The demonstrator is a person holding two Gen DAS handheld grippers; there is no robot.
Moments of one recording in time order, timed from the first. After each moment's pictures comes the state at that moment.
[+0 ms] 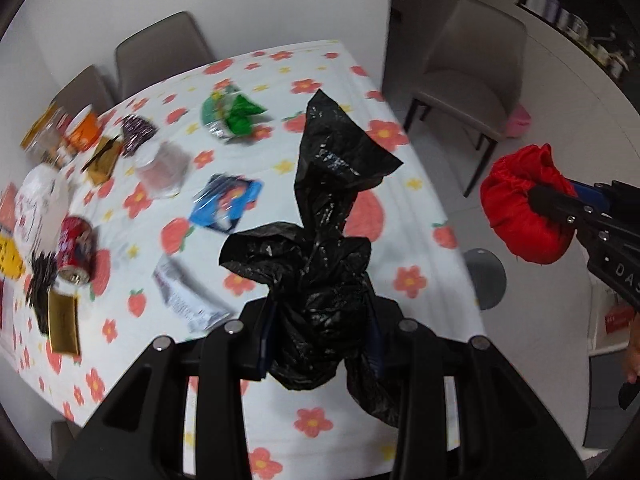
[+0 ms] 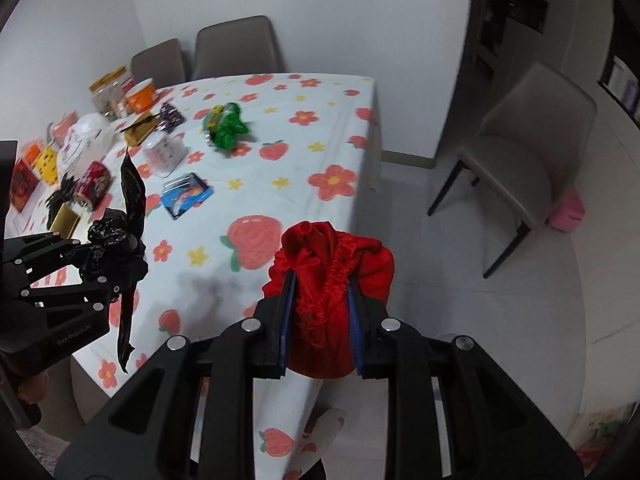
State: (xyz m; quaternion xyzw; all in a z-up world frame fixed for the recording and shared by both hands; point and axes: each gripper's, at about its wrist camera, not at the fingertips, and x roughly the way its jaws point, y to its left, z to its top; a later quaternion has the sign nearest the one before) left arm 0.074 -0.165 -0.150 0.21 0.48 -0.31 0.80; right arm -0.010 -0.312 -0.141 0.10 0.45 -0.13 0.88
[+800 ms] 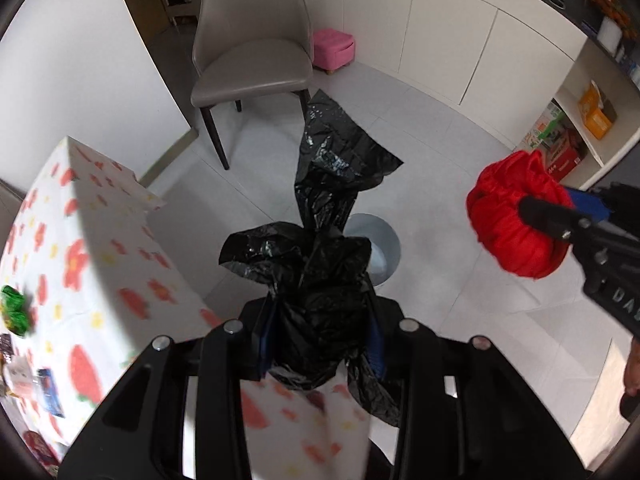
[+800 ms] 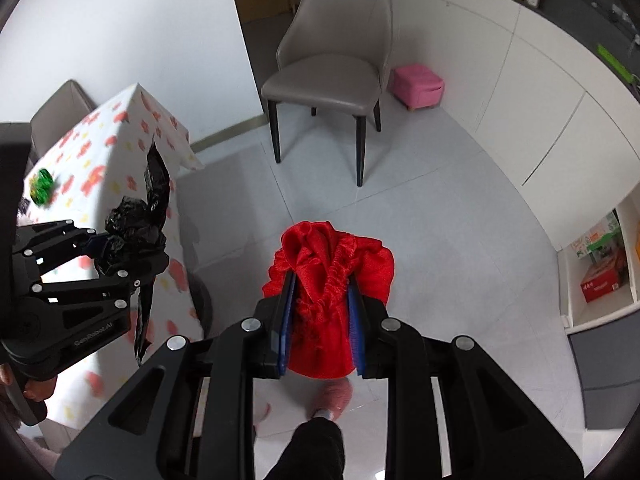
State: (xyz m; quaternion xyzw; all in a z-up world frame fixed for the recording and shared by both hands) left arm -0.092 -0.437 -0.224 0.36 0.42 -0.53 0.65; right arm -0.226 -0.483 -0.214 0.25 0.44 -0.36 0.78
